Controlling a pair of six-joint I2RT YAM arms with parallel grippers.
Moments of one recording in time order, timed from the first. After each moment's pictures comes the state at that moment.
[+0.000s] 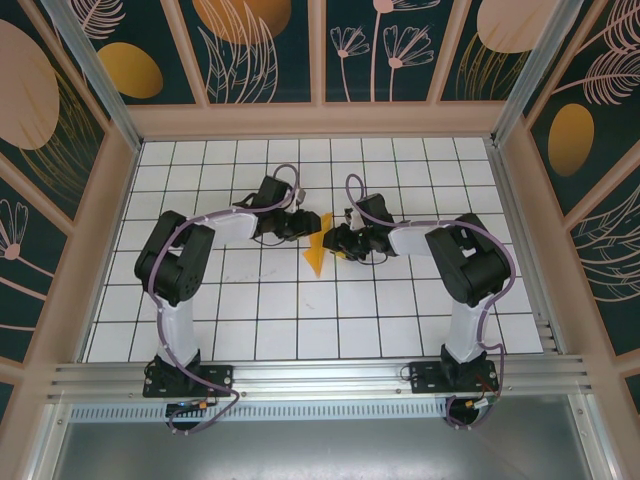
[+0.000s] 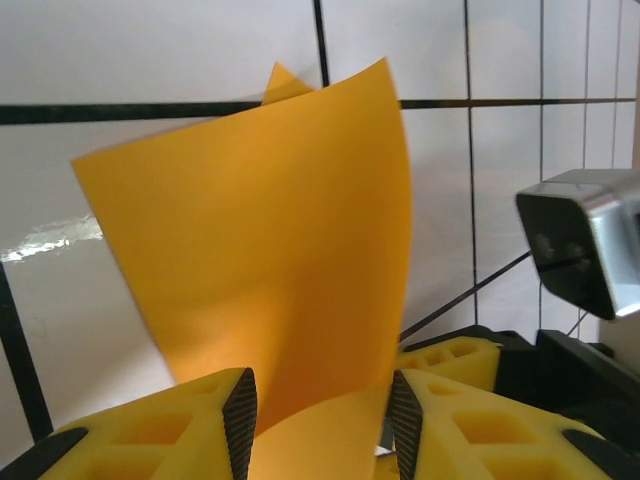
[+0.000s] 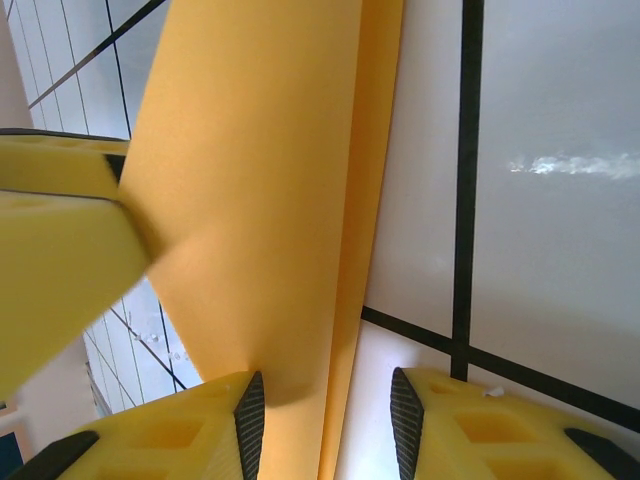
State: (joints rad) left arm -0.47 1.98 1.18 -0.11 0.54 -0.66; right arm 0.52 1.90 0.95 0.07 -0.60 0.80
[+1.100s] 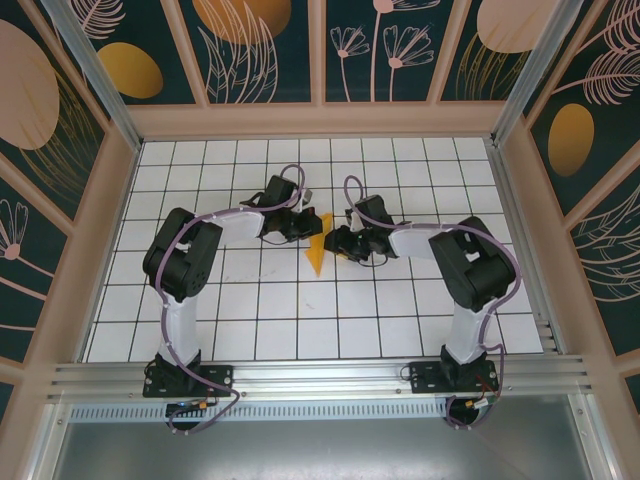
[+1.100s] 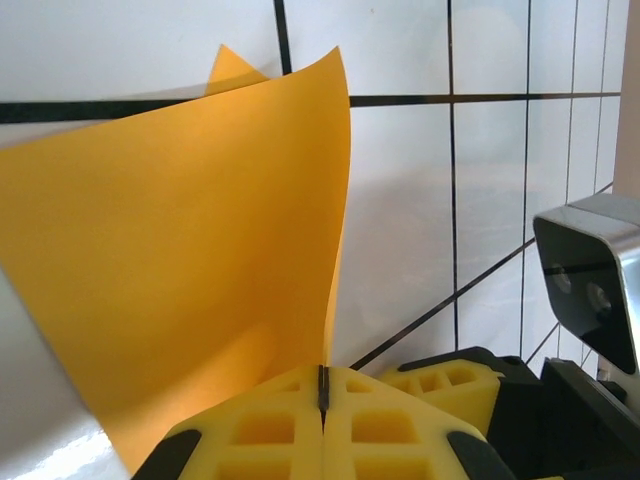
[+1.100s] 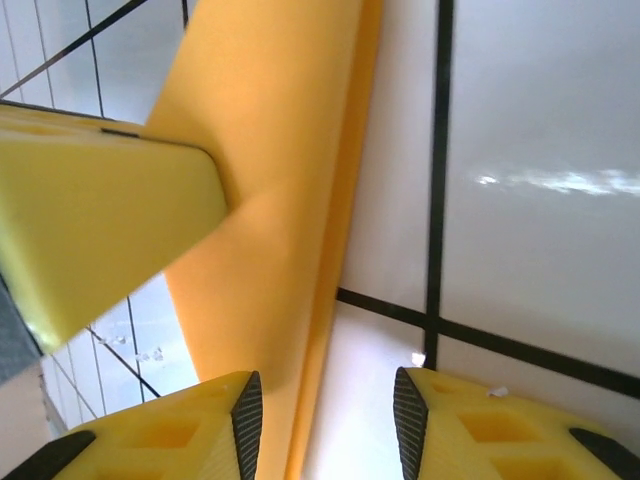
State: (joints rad) left arm -0.50 2.02 1.23 -0.10 0.57 -0.70; right arm 0.54 1.84 0.93 0.01 -0.50 0.75
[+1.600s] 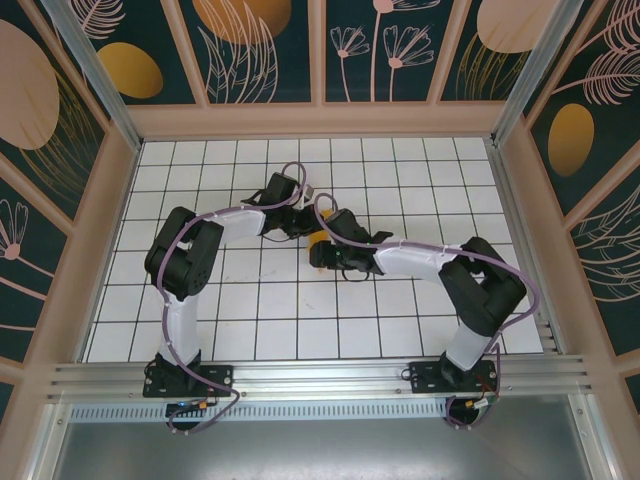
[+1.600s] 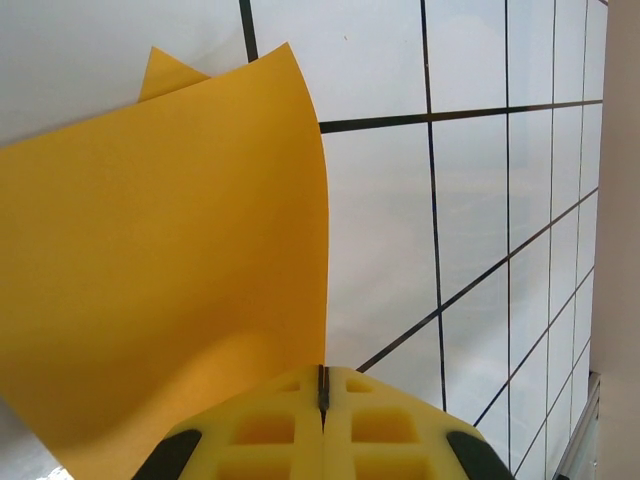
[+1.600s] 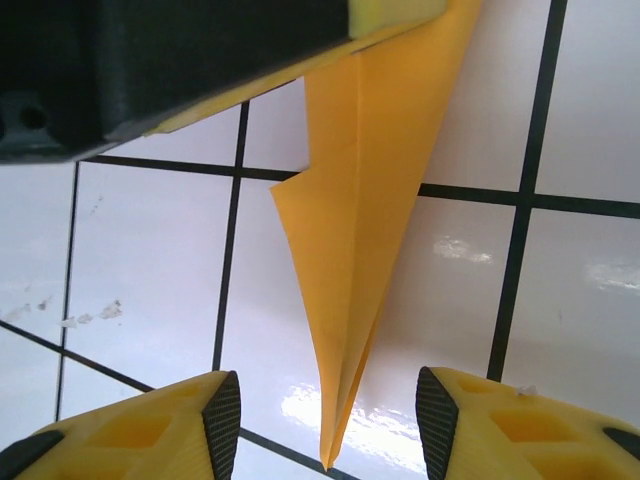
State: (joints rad) left arm -0.50 2.04 1.26 -0.09 0.58 -0.70; right arm 0.81 1.71 0.97 -0.20 -0.05 0.71
